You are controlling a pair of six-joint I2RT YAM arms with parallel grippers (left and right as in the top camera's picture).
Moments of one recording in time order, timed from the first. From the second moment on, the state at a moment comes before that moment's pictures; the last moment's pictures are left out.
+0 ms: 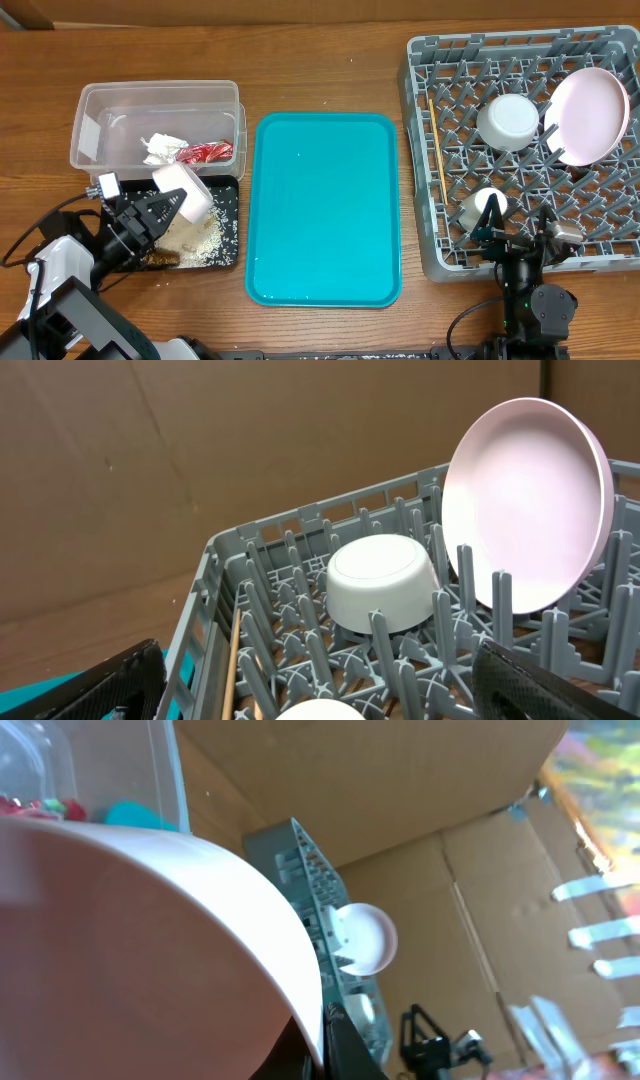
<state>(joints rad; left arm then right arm) 0.74 1.55 0.76 -0.87 1.54 0.47 -0.08 0.01 0.02 -0.02 0.05 0.25</state>
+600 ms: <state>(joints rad) -0.04 1.44 1.06 -0.51 1.07 0.04 -0.08 0.01 0.02 -0.03 0.05 0.25</state>
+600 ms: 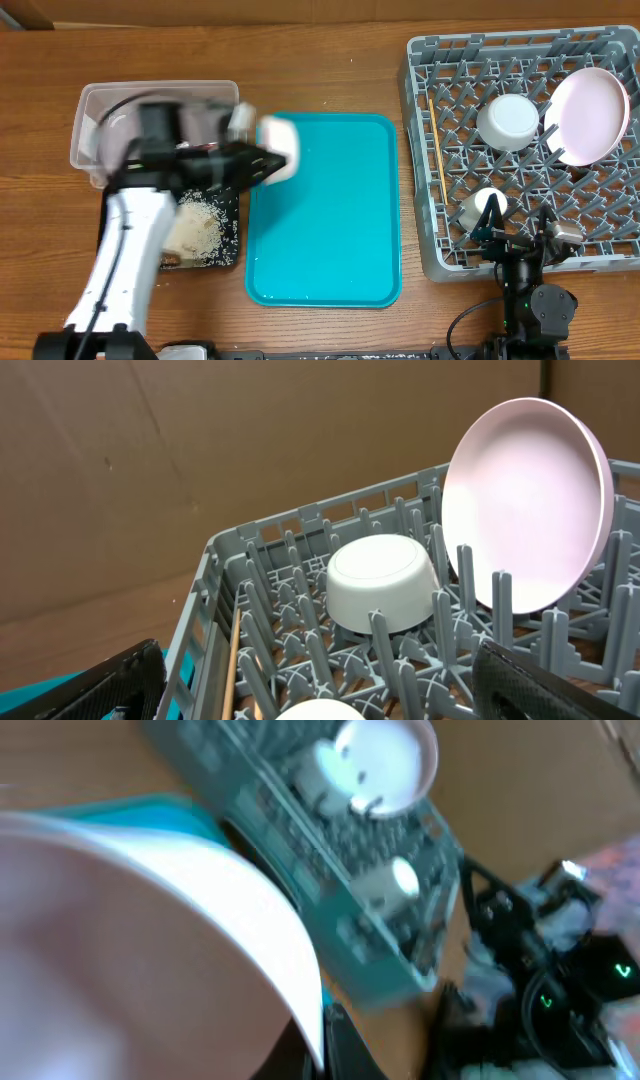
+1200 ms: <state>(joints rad) -0.54 2.10 1.39 0.78 0.92 -1.08 -0.08 0.01 0.02 -0.02 0.05 0.25</state>
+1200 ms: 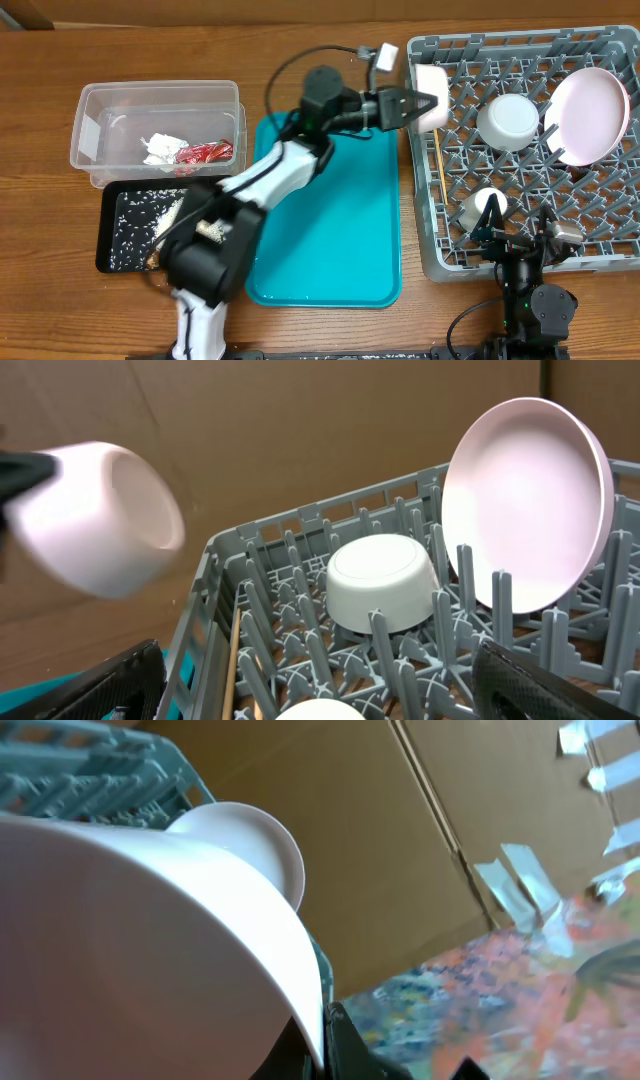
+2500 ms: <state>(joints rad) -0.59 2.26 1.53 0.93 0.85 -1.38 -0.08 0.01 0.02 -0.02 0.05 0.25</state>
